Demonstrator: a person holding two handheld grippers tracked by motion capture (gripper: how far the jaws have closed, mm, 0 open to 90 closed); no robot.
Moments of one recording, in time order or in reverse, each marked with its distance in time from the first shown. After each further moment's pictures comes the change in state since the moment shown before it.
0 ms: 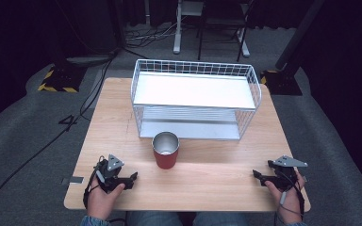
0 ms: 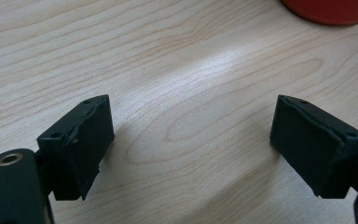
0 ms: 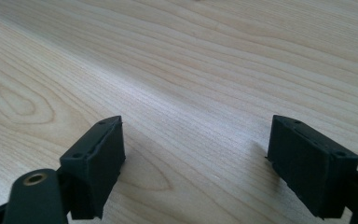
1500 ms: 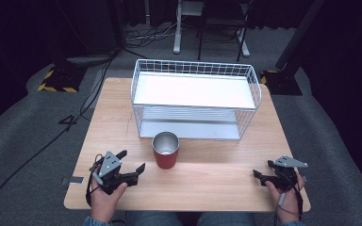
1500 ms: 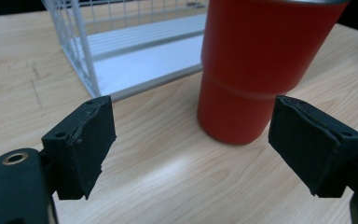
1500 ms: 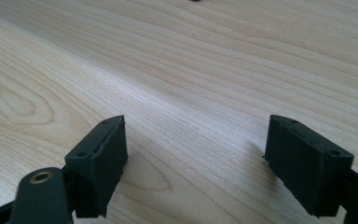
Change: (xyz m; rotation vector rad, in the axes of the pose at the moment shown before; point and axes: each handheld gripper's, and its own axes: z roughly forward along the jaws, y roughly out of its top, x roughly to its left) left arm -0.022 0.022 -0.031 -0.377 -0.118 0.022; right arm 0.001 0.000 -0.001 -0.004 -0.006 -0.003
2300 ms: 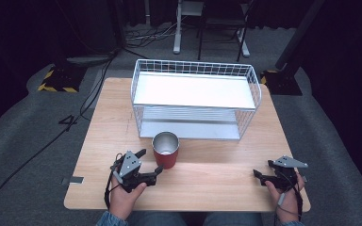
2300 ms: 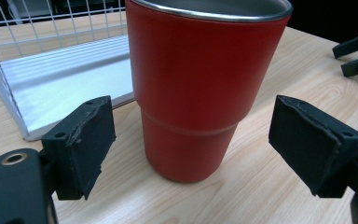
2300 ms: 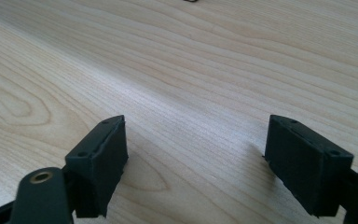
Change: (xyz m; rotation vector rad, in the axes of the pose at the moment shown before) left arm -0.033 0.007 0.037 -0.034 -0.078 0.023; right arm 0.000 0.000 0.000 -0.004 -0.014 0.000
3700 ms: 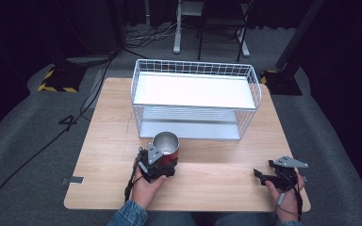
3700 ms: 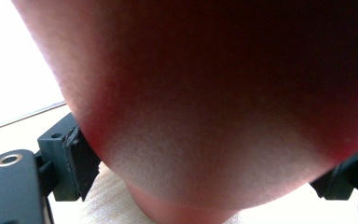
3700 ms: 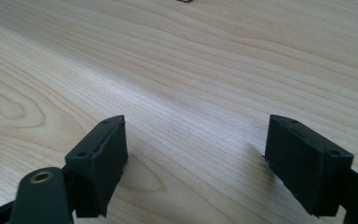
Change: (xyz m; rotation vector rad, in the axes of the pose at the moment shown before) left arm -0.016 0.001 0.068 0.152 0.142 -0.039; right arm 0.000 0.000 0.000 0.000 -0.018 0.008
